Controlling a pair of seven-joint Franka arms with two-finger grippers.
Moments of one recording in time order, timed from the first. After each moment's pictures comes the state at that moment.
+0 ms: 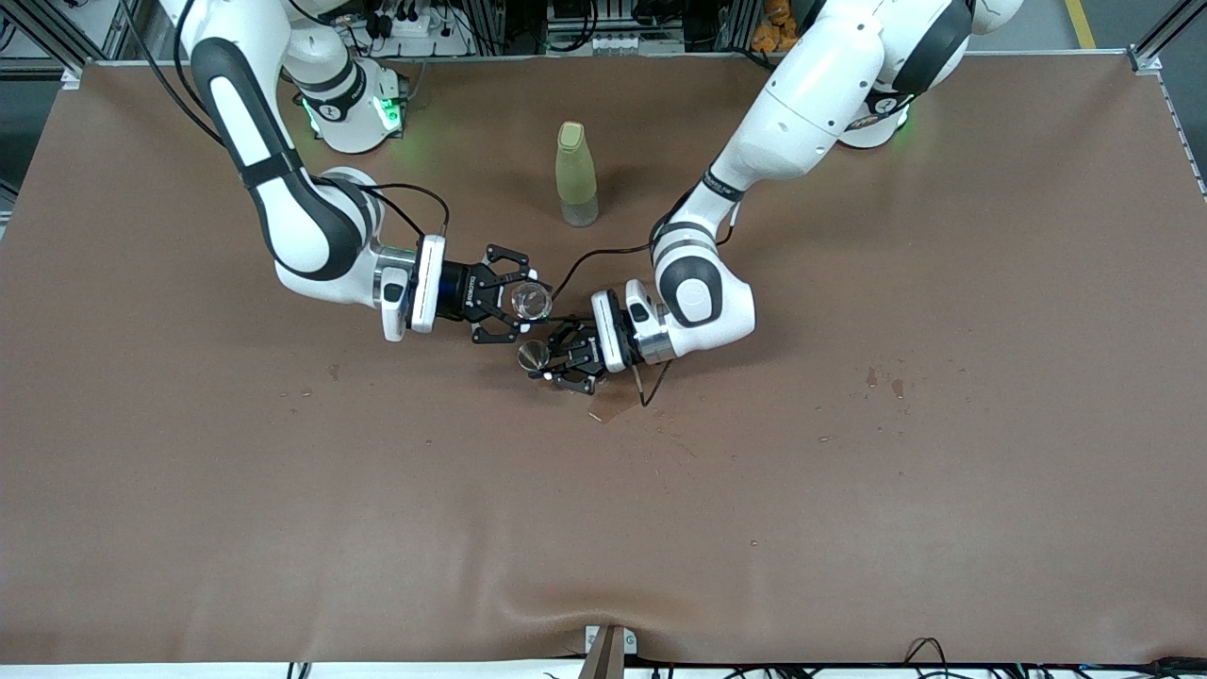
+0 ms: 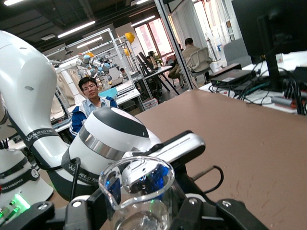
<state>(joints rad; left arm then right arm) -0.65 0.89 -0.10 -1.49 -2.12 2.39 2.48 0.33 0.28 0.08 -2.16 1.87 2.06 -2.07</state>
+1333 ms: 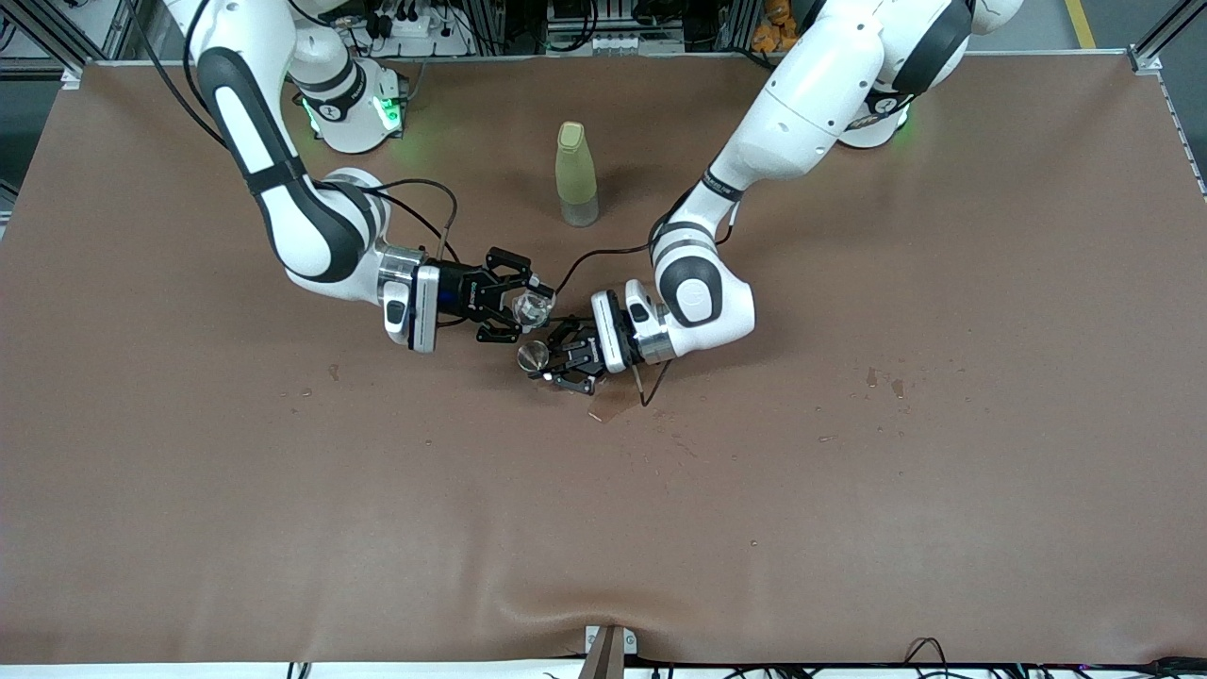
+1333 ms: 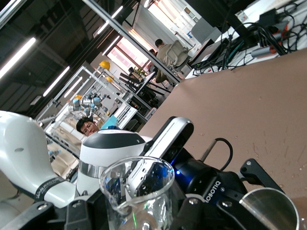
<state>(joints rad) -0.65 0.89 -0.09 -1.49 -2.12 2.39 2.48 0.34 0.30 0.08 -2.17 1.96 2.06 -1.69</state>
